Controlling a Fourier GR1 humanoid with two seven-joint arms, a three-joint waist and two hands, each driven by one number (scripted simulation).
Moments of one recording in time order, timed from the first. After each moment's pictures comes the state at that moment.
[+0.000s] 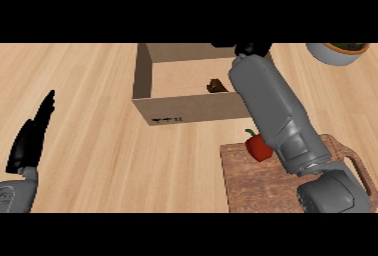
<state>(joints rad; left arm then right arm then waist) -0.15 0.36 0.11 -1.33 -0.22 0.11 0.06 -1.26 -0.02 -0.30 -0.39 0.82 -0.89 0.37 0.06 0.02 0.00</state>
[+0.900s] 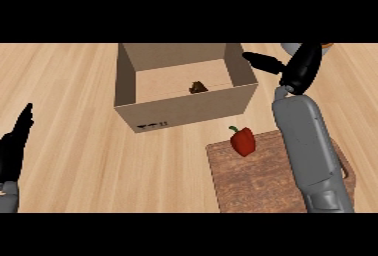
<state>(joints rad) -0.07 0.38 0.19 -1.34 -0.21 0.11 0.06 -0.79 -0.04 -0.23 -1.03 0.69 -0.75 0.34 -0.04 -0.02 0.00</state>
